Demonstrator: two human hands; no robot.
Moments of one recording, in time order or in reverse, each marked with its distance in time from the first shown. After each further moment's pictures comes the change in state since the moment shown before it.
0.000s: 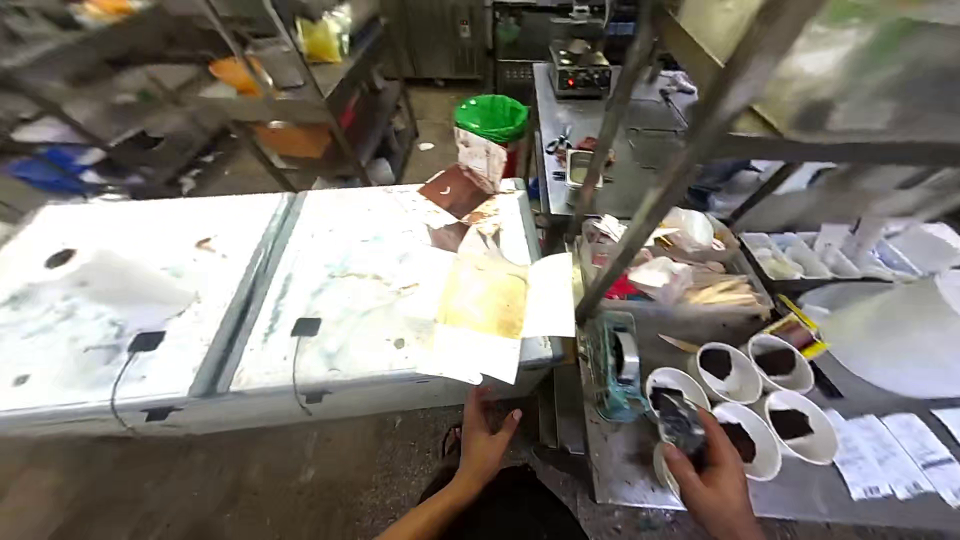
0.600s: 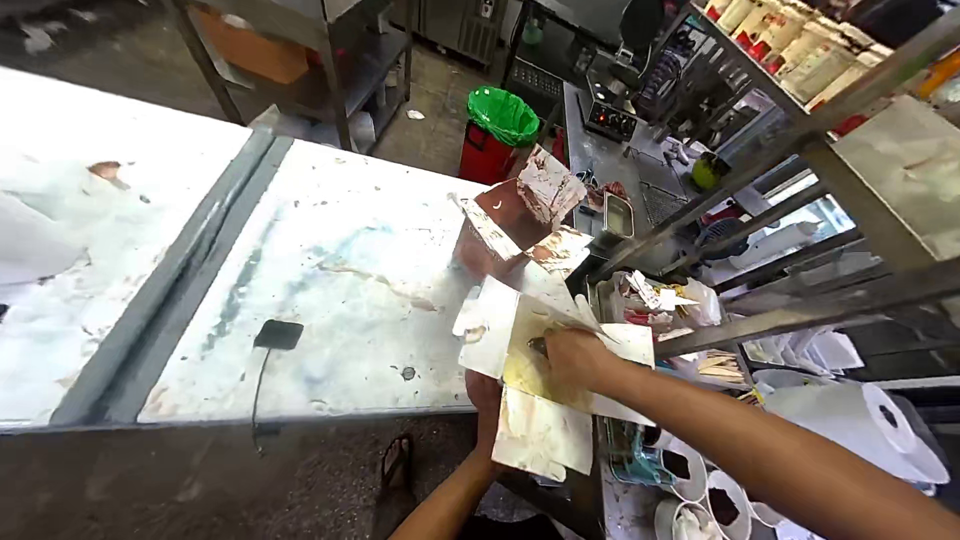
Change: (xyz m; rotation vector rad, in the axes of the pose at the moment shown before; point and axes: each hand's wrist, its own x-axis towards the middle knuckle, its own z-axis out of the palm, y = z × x) left_hand 0.176 -0.003 -0.006 -0.147 0.526 -0.032; right_hand 0.252 -0.099 0.259 -1.237 -1.191 0.290
